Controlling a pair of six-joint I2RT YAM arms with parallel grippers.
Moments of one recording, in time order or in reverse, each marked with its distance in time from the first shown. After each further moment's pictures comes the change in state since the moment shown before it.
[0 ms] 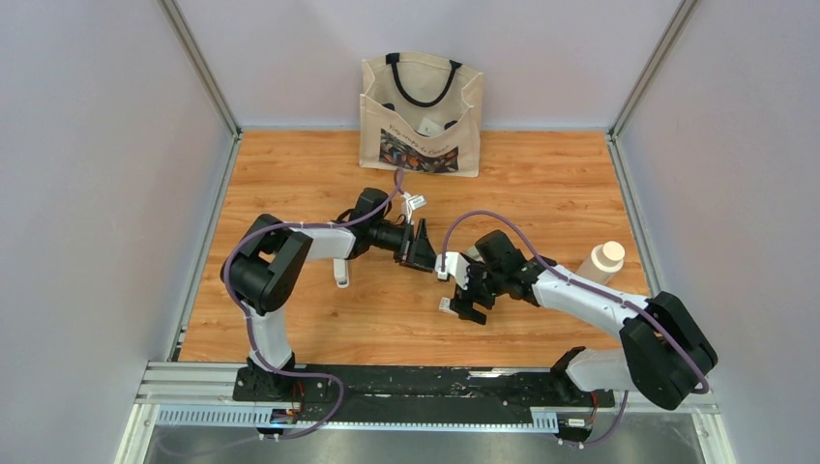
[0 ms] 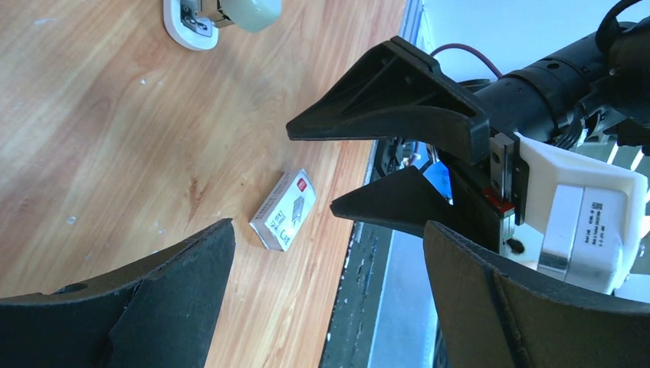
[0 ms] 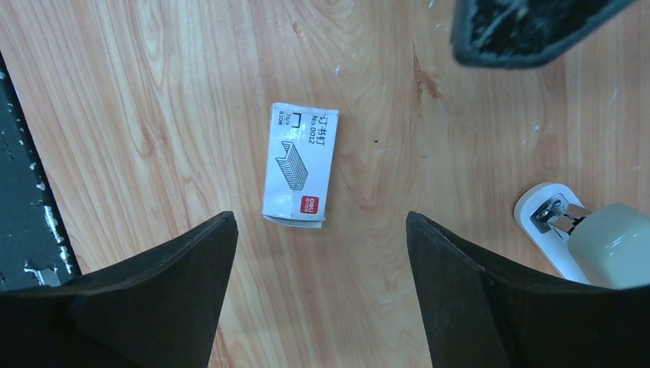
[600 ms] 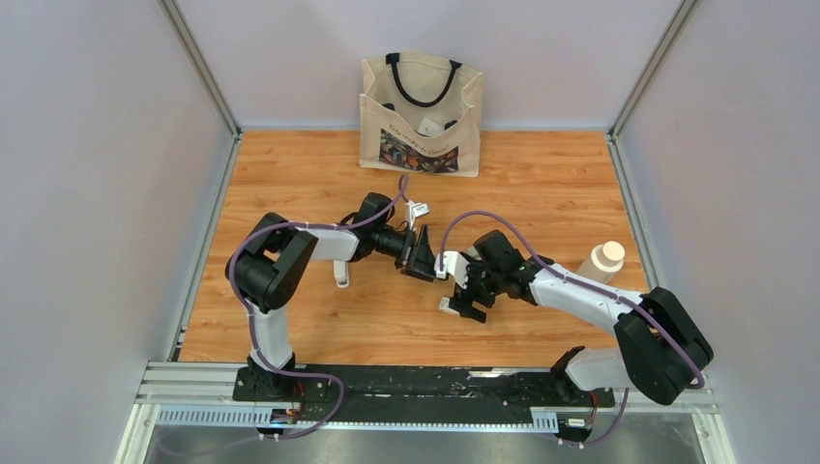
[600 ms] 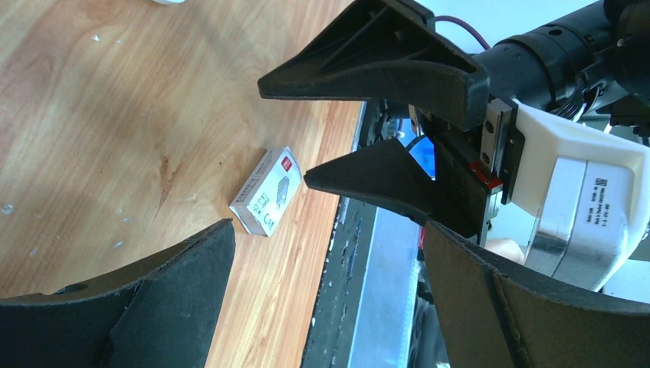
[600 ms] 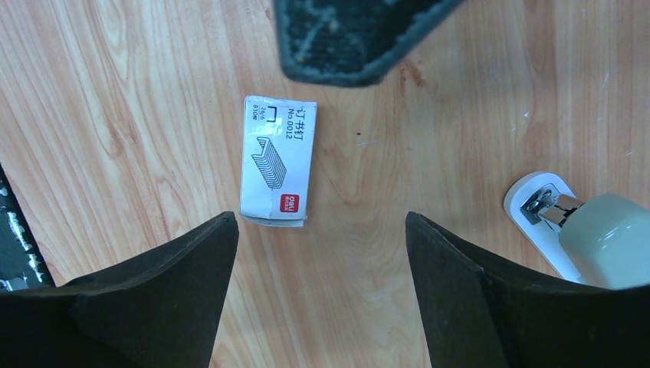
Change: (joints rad) left arm -0.023 0.031 -0.011 -0.005 0.053 -0.028; right arm 0.002 0.033 0.000 0.017 0.042 0.001
